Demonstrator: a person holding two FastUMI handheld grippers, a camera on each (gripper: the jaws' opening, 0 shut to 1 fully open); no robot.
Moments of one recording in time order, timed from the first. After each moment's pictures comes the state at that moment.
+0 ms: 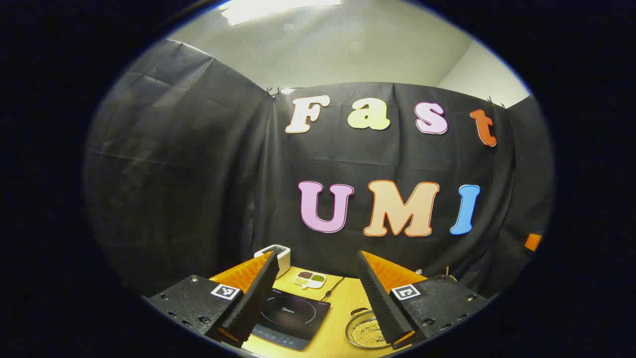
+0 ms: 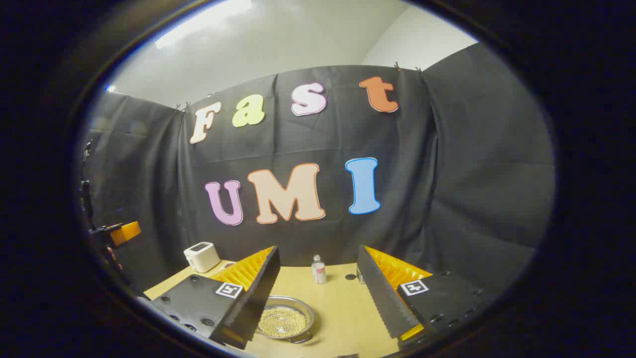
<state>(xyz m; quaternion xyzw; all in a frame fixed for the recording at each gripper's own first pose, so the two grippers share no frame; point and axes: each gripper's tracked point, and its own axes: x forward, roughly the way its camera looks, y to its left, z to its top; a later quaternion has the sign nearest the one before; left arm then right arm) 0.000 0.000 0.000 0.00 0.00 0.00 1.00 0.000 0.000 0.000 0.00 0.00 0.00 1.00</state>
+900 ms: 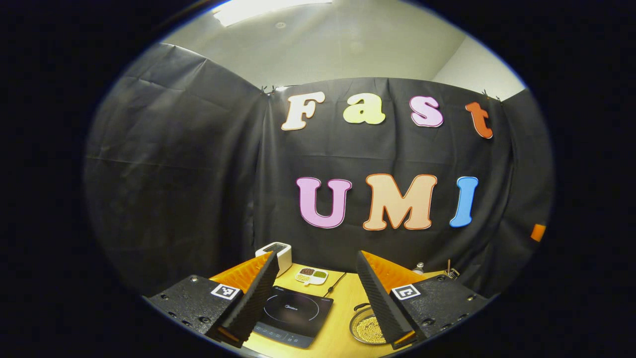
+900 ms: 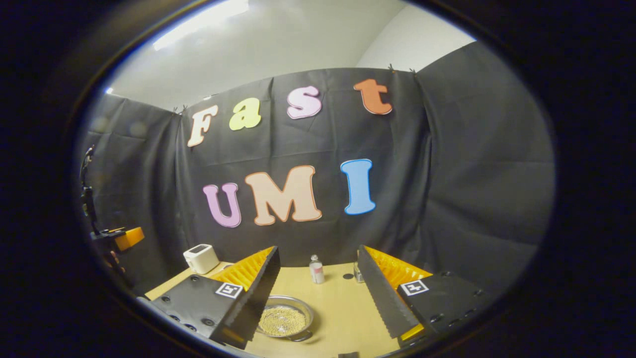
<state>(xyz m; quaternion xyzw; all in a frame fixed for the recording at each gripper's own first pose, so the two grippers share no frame) -0.002 -0.001 -0.006 0.02 0.01 -0.01 1.00 -0.017 -0.004 0.006 0.00 -0.01 -0.01 1.00</state>
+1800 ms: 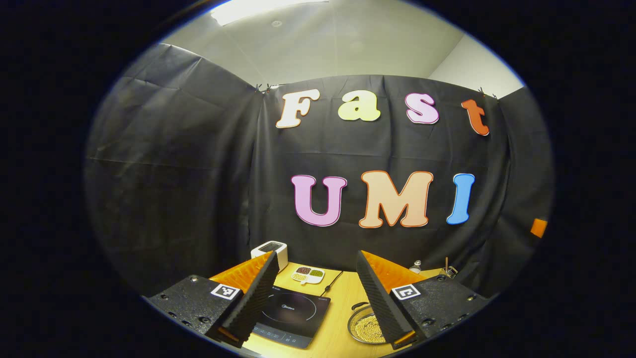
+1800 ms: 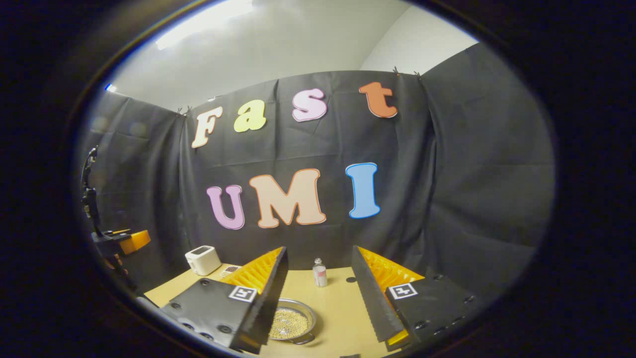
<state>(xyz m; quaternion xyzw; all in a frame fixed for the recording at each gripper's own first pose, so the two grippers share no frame) 0.003 -0.010 -0.016 0.02 0.02 -0.02 1.00 -0.011 0.008 0.007 0.00 -0.01 0.00 1.00</state>
